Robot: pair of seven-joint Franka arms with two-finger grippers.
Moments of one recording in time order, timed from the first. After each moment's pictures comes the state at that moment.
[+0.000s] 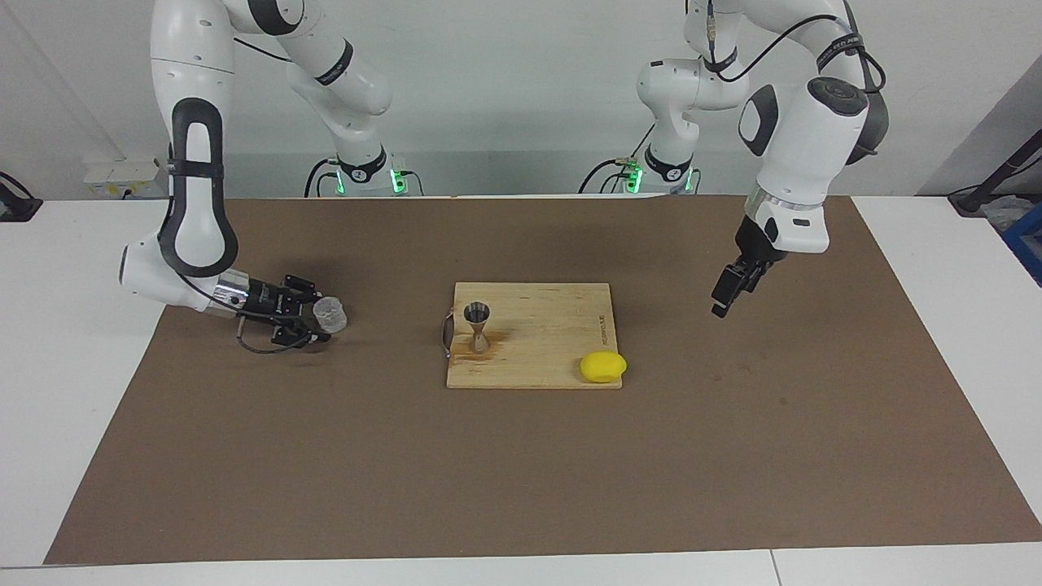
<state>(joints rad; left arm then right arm) -0.13 0.00 -0.04 -1.93 -0.03 2.12 -0.63 -0.44 0.34 0.13 -2.11 0.75 1.92 0.72</state>
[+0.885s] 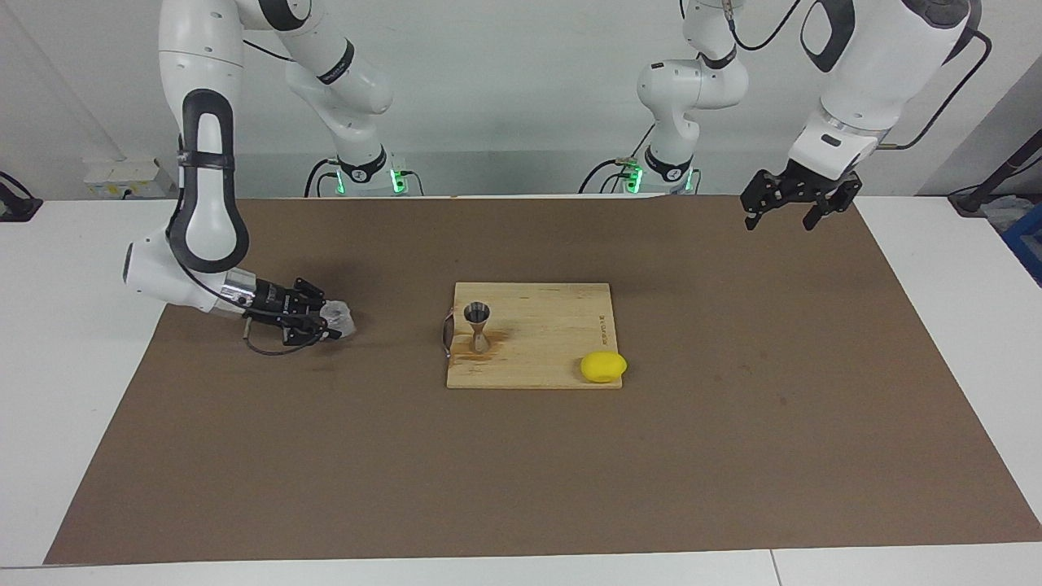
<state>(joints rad) 0.00 -0.06 -0.09 -1.69 -0.02 1.61 -0.01 -0.34 0.29 0.13 -2.08 0.76 1.97 0.84</state>
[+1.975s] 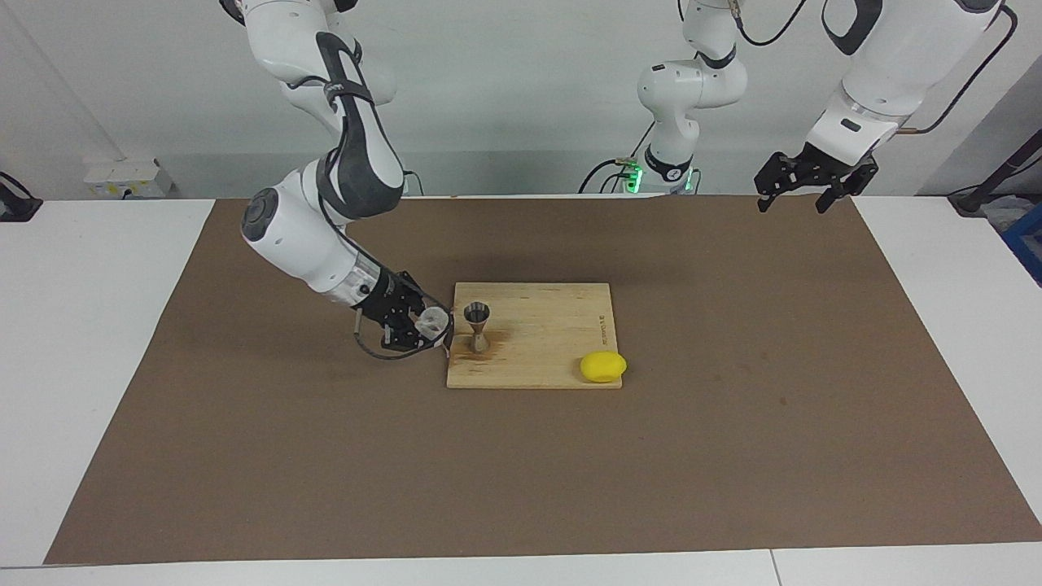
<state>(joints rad) 0.03 -0.05 -0.10 -1.63 -0.02 1.50 0.02 0.10 0.25 0.14 -1.85 0.50 2.15 1.55</state>
